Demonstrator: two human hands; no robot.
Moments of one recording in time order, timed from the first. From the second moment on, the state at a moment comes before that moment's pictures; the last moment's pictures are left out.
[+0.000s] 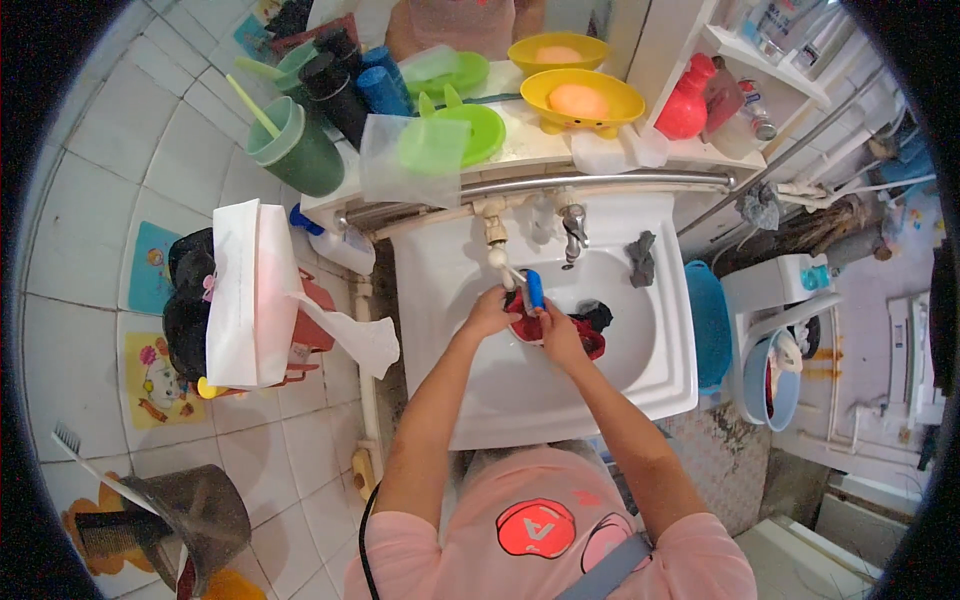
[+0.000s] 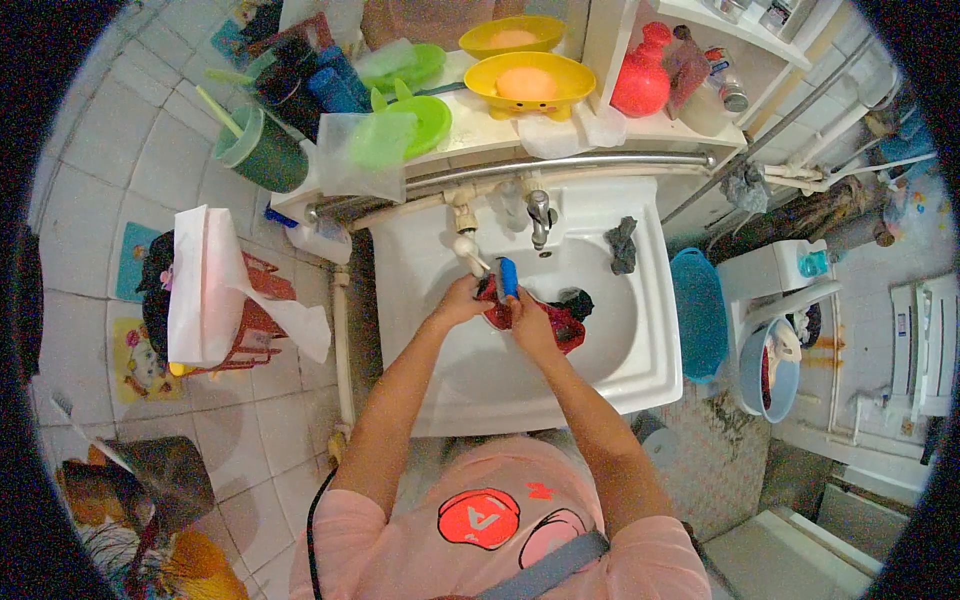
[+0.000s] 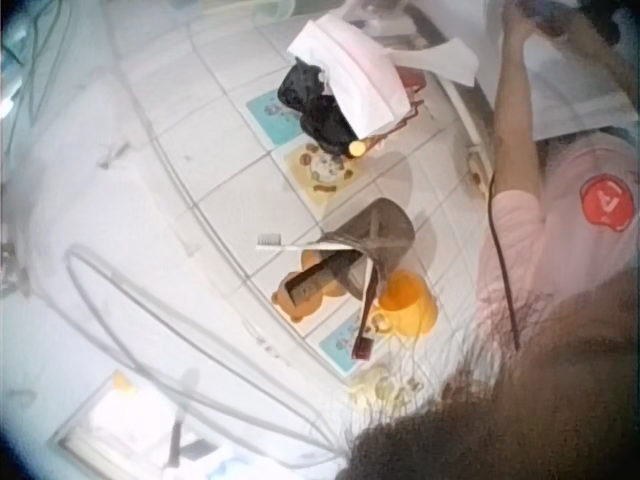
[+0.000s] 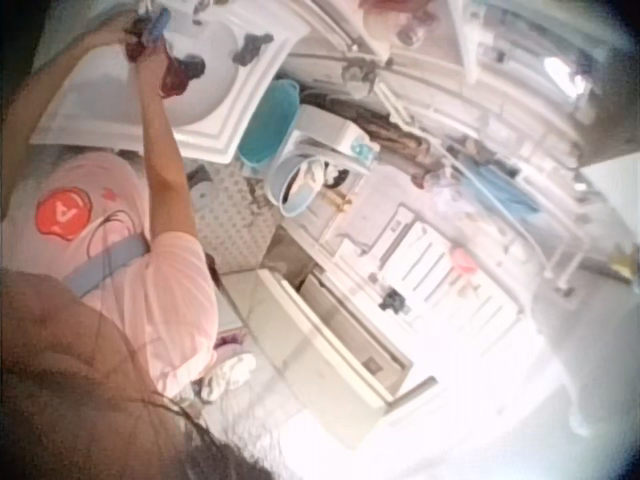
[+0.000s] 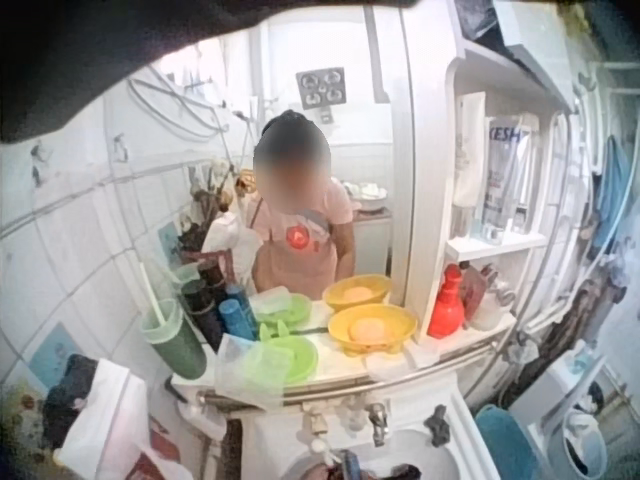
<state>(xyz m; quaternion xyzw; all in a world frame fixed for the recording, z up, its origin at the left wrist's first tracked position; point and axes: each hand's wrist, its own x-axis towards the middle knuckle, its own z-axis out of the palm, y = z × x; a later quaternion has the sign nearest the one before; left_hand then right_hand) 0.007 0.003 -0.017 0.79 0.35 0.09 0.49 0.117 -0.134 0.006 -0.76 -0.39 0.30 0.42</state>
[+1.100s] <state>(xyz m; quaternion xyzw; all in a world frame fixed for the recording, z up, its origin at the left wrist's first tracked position) 0.006 0.027 -0.035 0.67 0.41 0.19 0.59 0.117 -0.143 0.005 -0.75 -0.39 0.33 0.41</state>
